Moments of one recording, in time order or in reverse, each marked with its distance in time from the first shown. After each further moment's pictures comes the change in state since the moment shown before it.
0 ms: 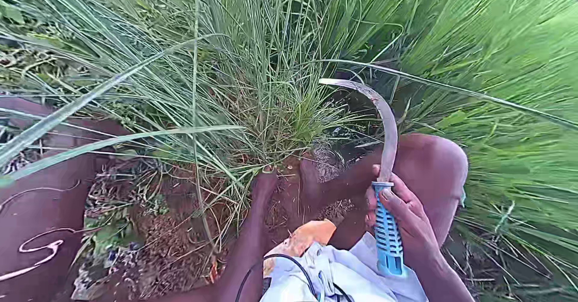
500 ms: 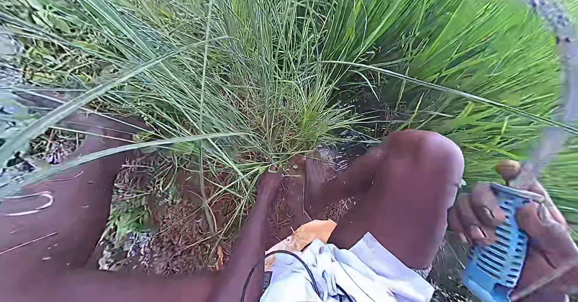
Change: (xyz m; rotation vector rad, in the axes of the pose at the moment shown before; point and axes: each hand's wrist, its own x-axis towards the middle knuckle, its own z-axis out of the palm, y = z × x) left_hand -0.011 0.001 -0.004 0.047 -0.032 0.028; right_hand -0.020 -0.086 -0.056 -0.063 -0.114 -0.312
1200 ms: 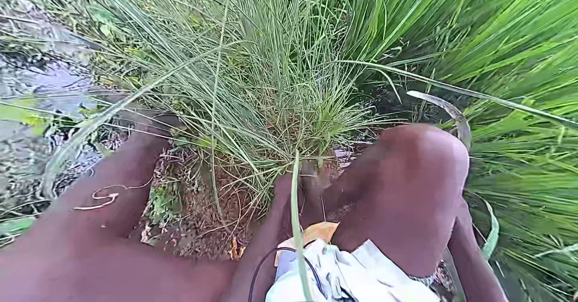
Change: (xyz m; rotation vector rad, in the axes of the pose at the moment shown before) left_hand -0.020 0.013 0.007 0.221 -0.067 0.062; right_hand -0.003 0.133 -0.096 -0.520 0.493 0.362
